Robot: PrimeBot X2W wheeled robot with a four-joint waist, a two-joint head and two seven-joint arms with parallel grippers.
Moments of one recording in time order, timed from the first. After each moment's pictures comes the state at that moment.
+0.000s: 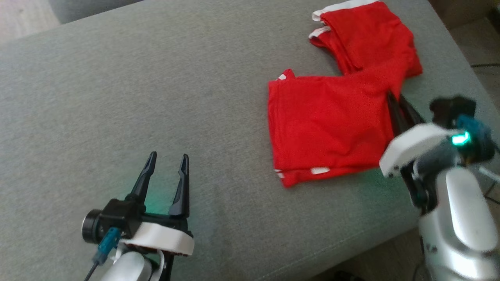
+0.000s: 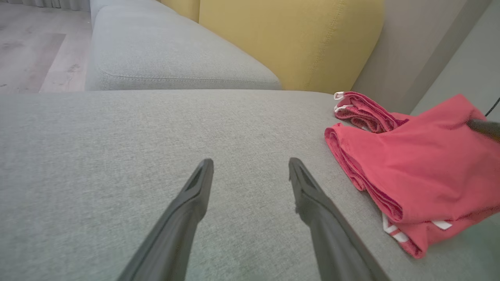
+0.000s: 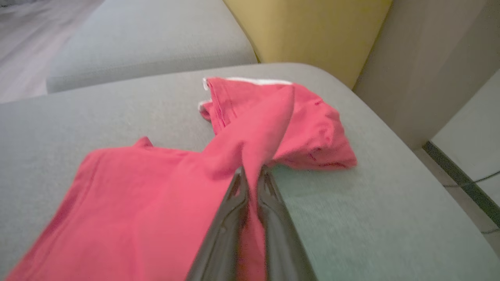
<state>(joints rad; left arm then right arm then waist) -0.15 0.31 -0.55 0.06 -0.52 0.22 -0.18 -0.33 -0.05 -0.02 0.24 0.09 0.13 0.25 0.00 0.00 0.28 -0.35</state>
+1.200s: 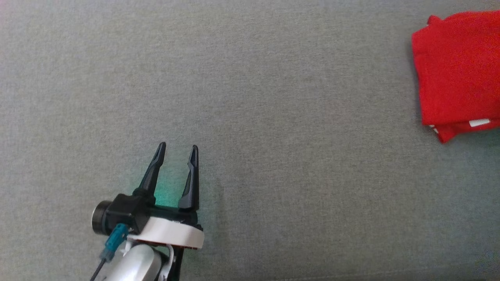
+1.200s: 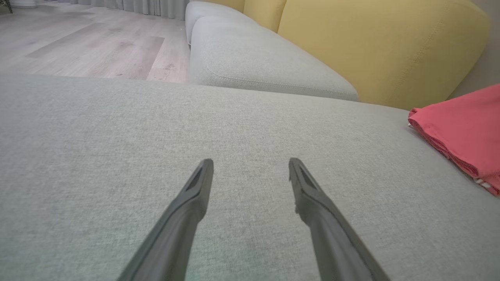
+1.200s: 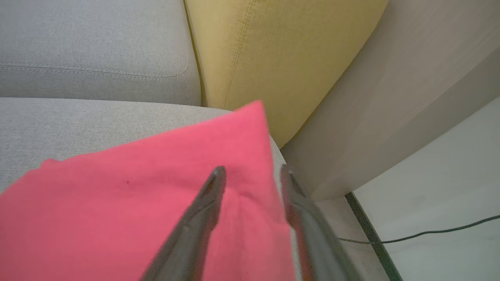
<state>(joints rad) -0.18 0.28 -0.58 0.06 -0.52 0.22 -0.21 -0.67 -0.45 -0.28 0.48 -0.03 0.13 0.38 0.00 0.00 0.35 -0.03</state>
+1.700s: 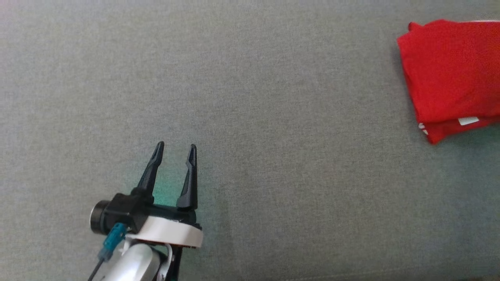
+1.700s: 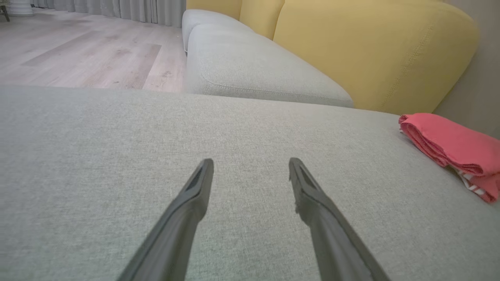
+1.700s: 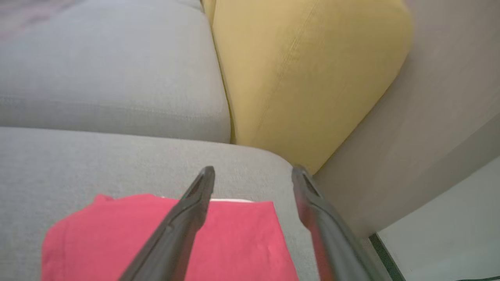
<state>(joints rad) -0.19 0.28 -0.57 0.06 -0.53 0.23 -0.21 -0.70 -0.36 -0.22 0.50 -0.09 0.13 0.23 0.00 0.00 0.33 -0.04</state>
